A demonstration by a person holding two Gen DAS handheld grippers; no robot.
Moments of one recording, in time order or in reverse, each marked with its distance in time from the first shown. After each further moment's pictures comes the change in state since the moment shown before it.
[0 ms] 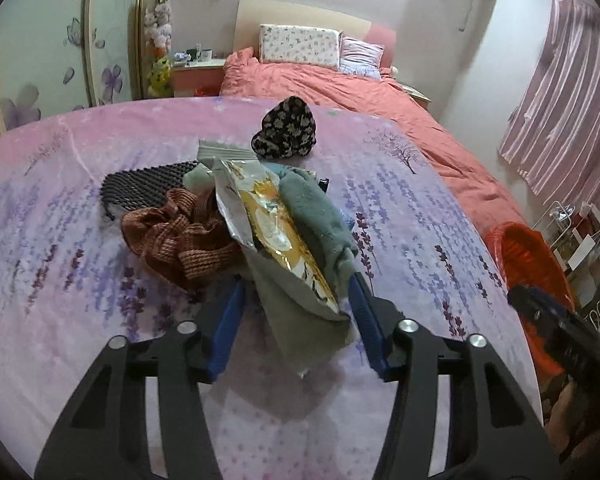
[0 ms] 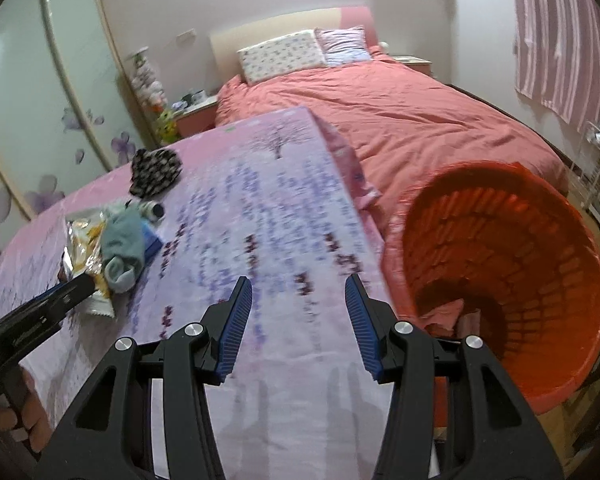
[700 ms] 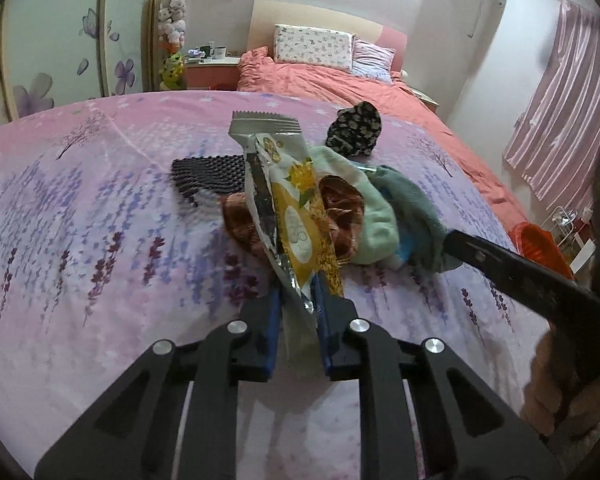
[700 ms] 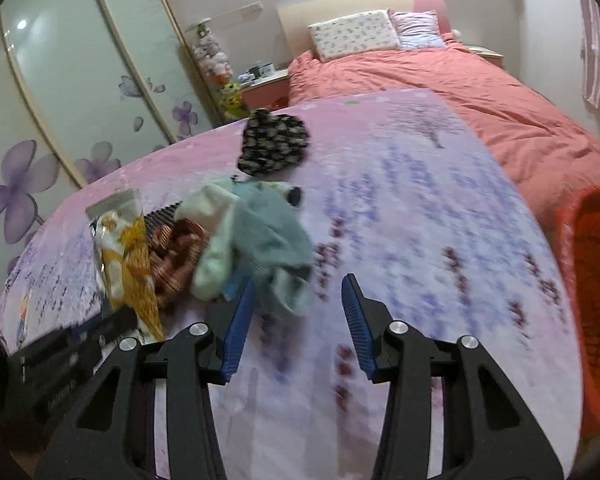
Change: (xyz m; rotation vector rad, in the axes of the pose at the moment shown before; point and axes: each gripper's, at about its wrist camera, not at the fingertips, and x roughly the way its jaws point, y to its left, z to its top) left arm -0.028 0.076 -0.012 -0.024 -0.007 0.005; right arm 0.057 0.113 0.019 -0.080 0.094 0.208
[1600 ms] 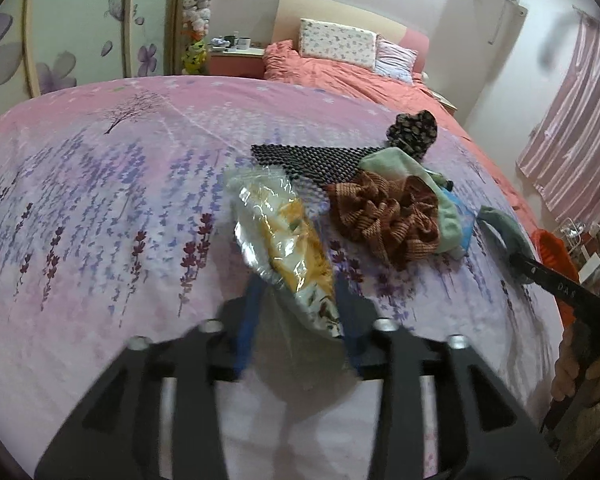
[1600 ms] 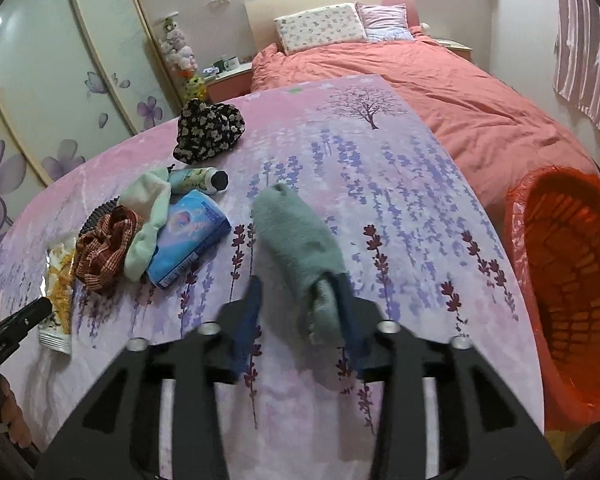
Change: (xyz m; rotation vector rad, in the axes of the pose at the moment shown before) left arm -0.019 0.065 -0.009 -0.059 0.019 0.038; right arm -0.013 -0.047 -0.018 0.027 0.013 -0.127
